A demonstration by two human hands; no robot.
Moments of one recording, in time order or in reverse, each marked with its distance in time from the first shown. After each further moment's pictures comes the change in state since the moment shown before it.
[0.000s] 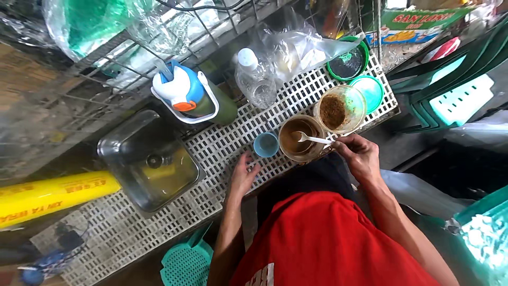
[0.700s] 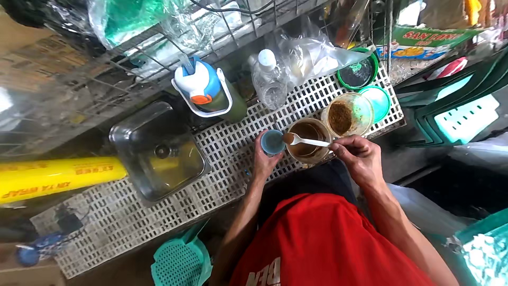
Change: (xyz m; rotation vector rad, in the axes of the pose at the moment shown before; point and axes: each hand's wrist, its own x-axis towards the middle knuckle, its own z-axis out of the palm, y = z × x) left_hand 0.044 0.014 0.060 -0.406 0.369 0.531; right_hand 0.007 -0.033 0.017 0.117 -0.125 -0.133
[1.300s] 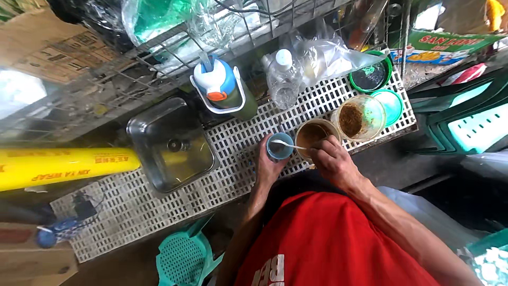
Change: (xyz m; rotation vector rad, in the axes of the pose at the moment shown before) left_hand -0.019 0.024 -0.017 0.090 0.062 0.040; right_hand 0.009 0.015 0.052 -0.558 -0.281 -0.673
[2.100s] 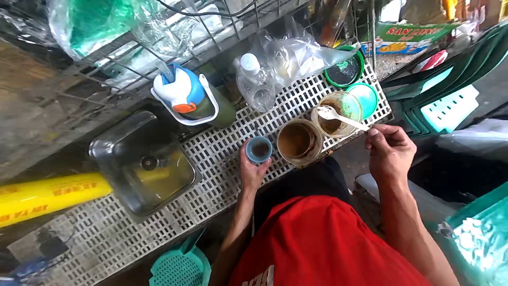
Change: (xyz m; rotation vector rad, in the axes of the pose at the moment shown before) left_hand 0.004 -0.017 0.004 -0.005 -0.002 -0.061; right_hand -0.051 0.032 -0.092 0.549 0.719 0.776
